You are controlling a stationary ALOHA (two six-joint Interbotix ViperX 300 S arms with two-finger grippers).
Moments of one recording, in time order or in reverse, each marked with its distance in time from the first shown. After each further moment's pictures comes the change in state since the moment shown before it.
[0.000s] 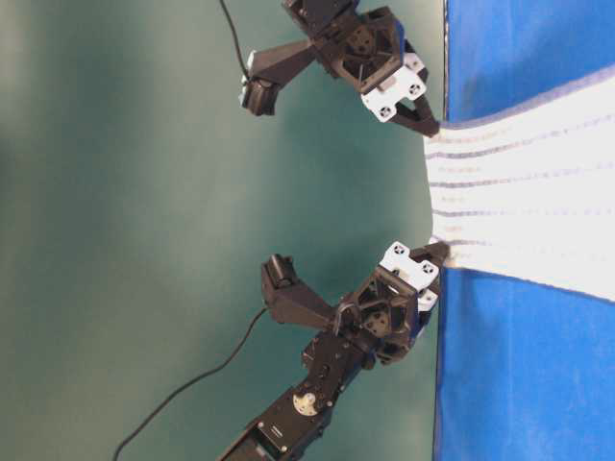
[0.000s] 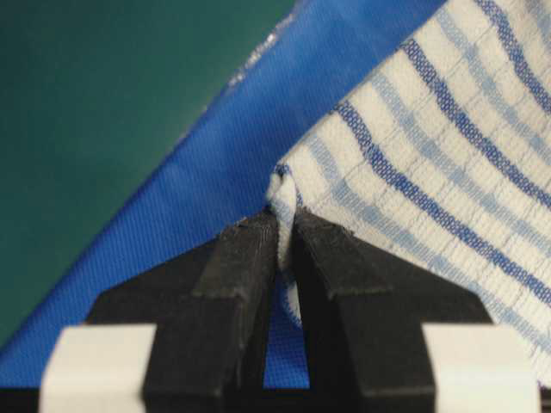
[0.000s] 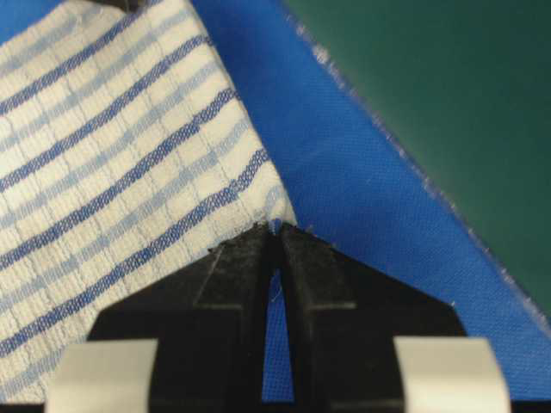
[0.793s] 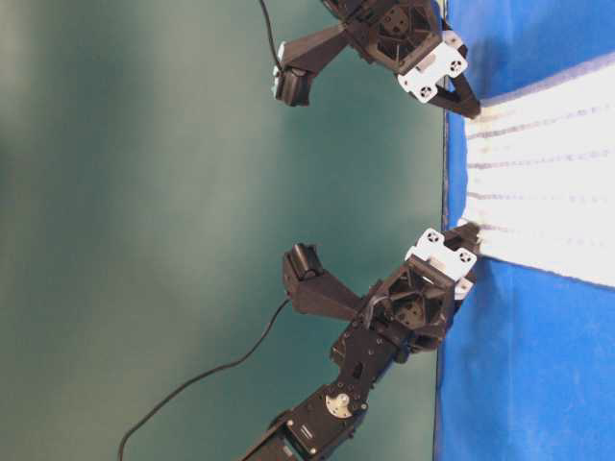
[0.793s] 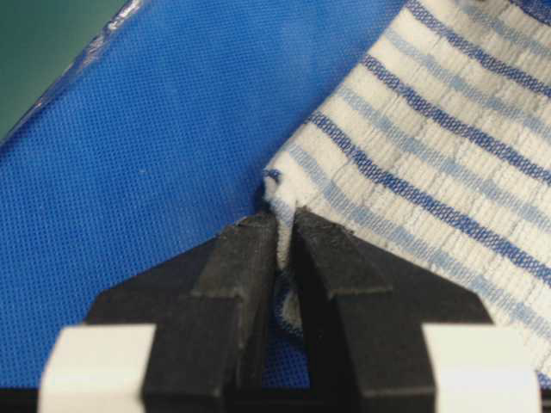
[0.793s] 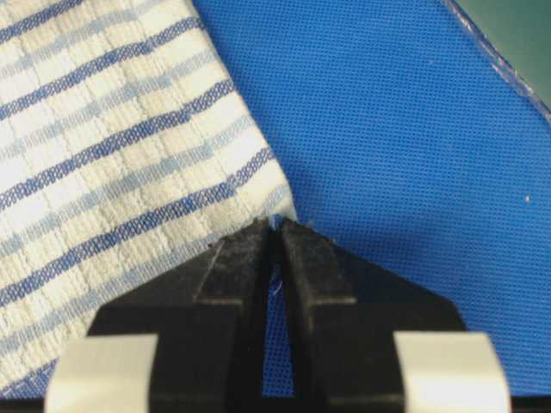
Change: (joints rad) left arm -0.080 0.043 0.046 0.000 -0.112 -0.025; right arm 0.031 0.028 0.084 0.000 -0.069 0.009
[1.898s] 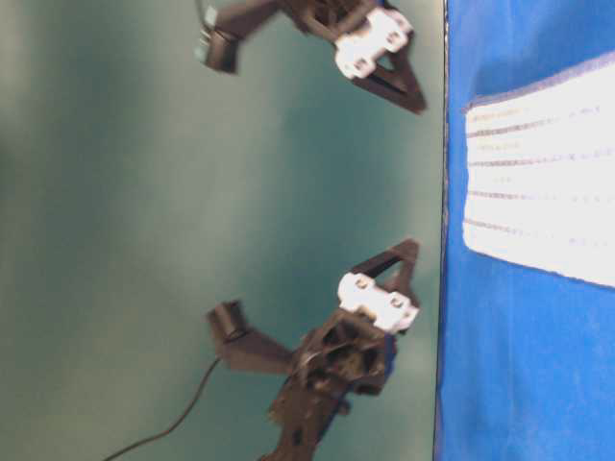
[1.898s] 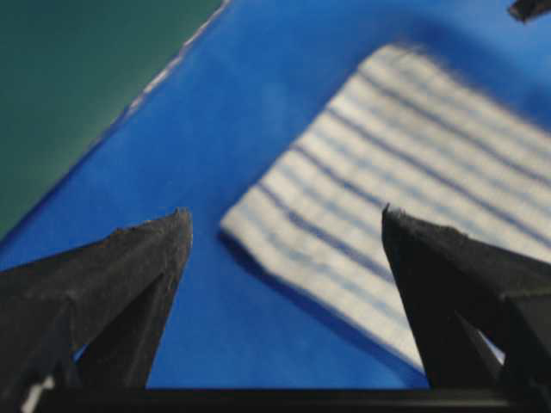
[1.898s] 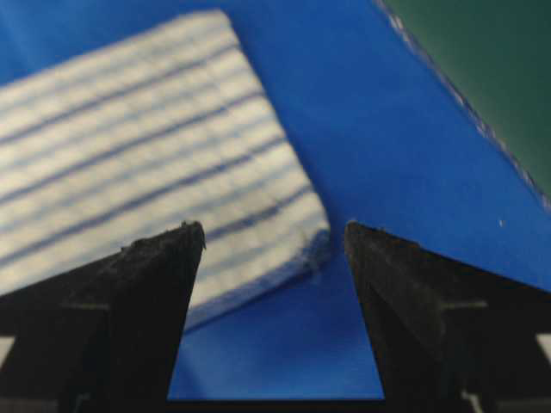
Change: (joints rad) left arm -0.005 -0.209 0.175 0.000 -0.104 0.002; right arm 0.035 -0.192 0.063 0.000 0.064 -0.003
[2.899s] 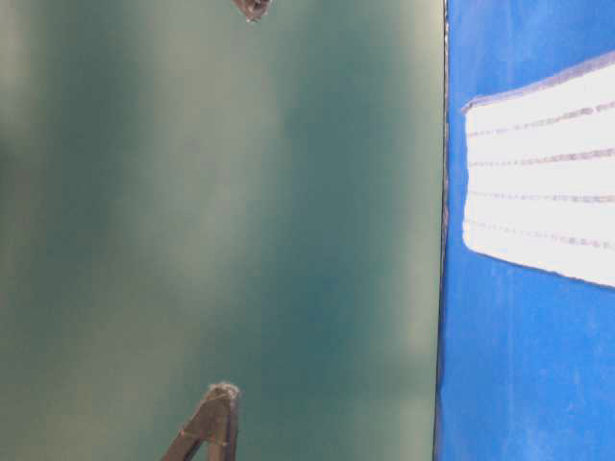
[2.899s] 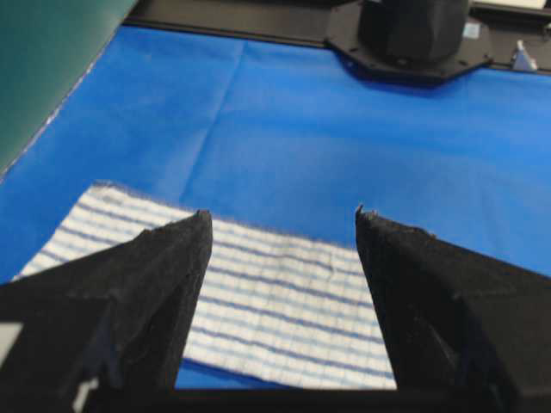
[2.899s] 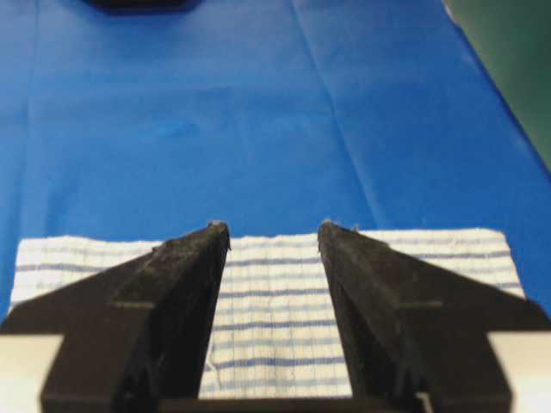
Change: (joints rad) left arm -0.345 -0.764 0.440 0.000 -0.002 -0.003; right arm 0.425 -0.710 0.278 -0.021 0.020 0.006
